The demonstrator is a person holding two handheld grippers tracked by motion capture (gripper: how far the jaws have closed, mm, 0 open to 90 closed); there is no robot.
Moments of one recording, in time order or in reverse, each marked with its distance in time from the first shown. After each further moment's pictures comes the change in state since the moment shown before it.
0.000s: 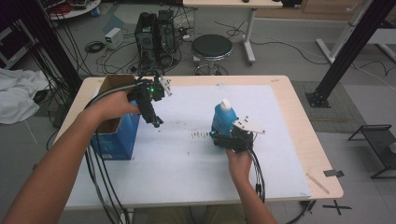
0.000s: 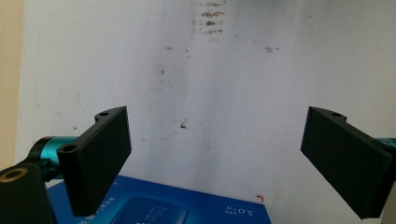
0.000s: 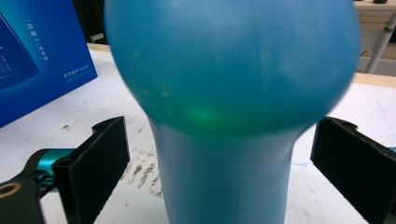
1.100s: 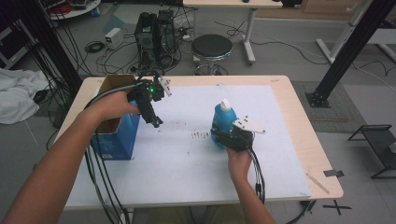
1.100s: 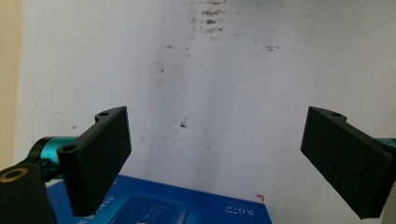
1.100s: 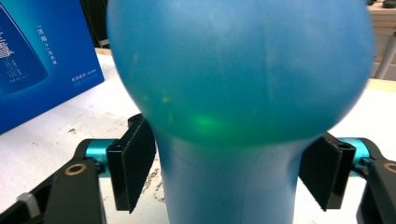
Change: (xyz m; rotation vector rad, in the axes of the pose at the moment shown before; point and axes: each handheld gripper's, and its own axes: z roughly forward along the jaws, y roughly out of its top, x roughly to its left) left arm 0.001 -0.001 0.001 0.001 -0.002 0.000; right arm -0.002 -0.001 0.003 -0.023 0.036 -0.008
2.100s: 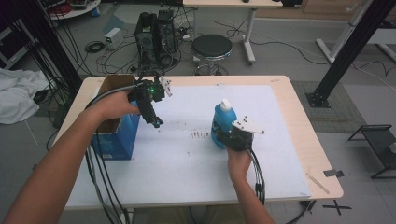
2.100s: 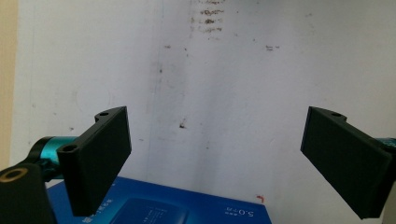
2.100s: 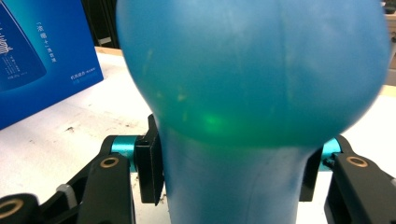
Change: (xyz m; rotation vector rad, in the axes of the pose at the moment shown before) left arm 0.001 0.000 0.003 -0.001 -0.005 -0.001; right arm 0.002 0.000 0.001 -0.011 -0.009 -0.012
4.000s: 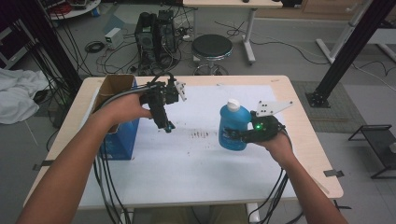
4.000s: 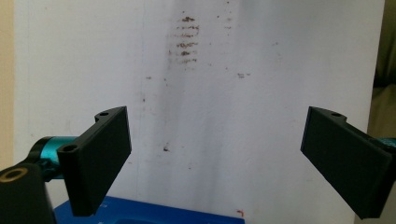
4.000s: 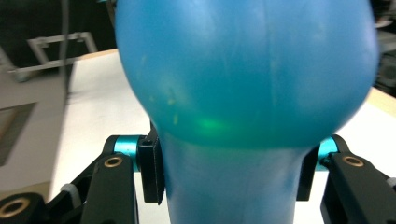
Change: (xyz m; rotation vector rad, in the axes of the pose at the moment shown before) left arm -0.031 0.041 -0.014 0.008 -0.002 0.057; right arm -0.060 0.068 -0.045 0.169 0.695 -0.200
